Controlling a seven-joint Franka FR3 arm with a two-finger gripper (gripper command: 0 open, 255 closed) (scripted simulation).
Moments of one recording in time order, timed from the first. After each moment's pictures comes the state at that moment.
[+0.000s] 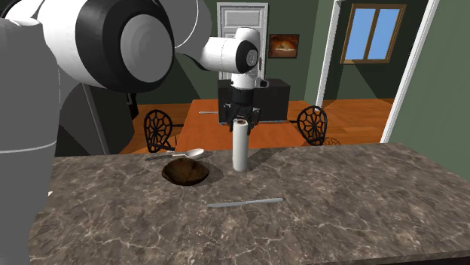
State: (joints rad) arm 0.18 0.41 0.21 -1.50 -0.04 1.84 -0.16
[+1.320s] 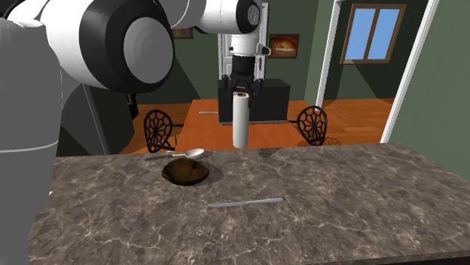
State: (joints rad) arm 0.19 0.42 0.22 -1.22 -0.04 1.56 -0.15
